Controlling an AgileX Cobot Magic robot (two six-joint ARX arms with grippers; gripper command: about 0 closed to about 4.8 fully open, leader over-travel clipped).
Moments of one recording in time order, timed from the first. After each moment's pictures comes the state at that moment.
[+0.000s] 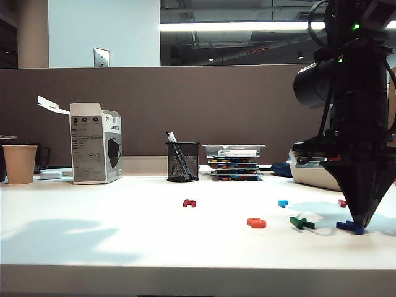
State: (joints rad) left arm -0.96 1.23 1.65 -1.07 -0.33 -0.71; right arm 0.33 1.83 1.24 -1.00 -0.04 0.08
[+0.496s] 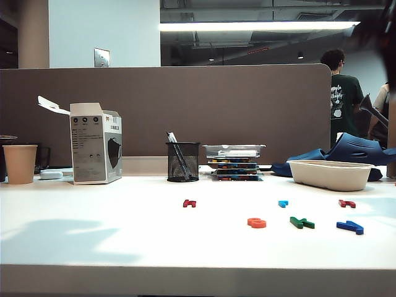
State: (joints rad) left arm -0.96 1.23 1.65 -1.07 -0.33 -0.71; right arm 0.12 1.42 1.32 -0.95 0.09 0.06
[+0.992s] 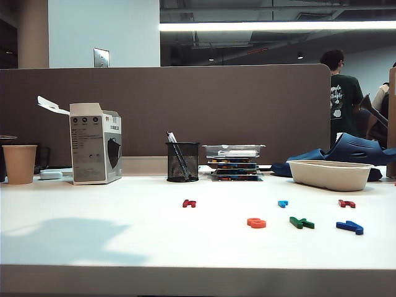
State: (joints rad) left arm -0.95 1.24 1.65 -0.96 -0.34 -0.52; right arm -0.21 0.79 1.11 -0.84 -0.15 0.01
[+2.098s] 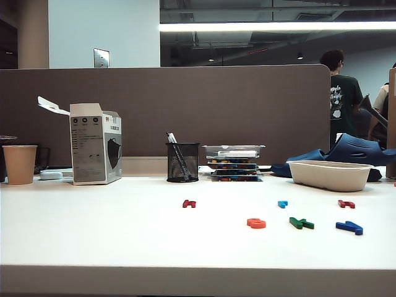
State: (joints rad) left arm -0.11 0.29 1.10 -0.82 -0.17 0.03; right arm -0.10 0.13 0.34 -0.36 -0.29 0.13
